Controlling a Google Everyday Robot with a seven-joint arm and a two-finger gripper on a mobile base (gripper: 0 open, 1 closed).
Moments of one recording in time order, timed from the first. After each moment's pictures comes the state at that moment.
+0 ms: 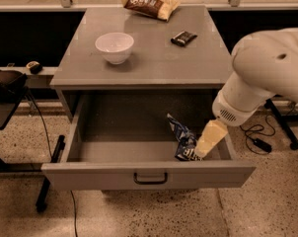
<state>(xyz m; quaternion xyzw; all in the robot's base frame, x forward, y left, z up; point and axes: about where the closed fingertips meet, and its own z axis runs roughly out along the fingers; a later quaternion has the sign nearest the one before) 0.504 -0.187 0.789 -0.46 0.88 -0.01 0.13</state>
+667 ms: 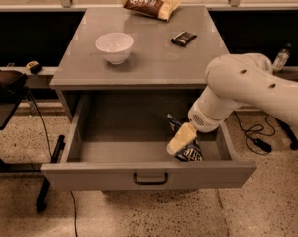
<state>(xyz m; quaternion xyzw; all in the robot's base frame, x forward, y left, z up) 0.531 -0.136 0.722 -0.35 0.93 0.06 0.12</state>
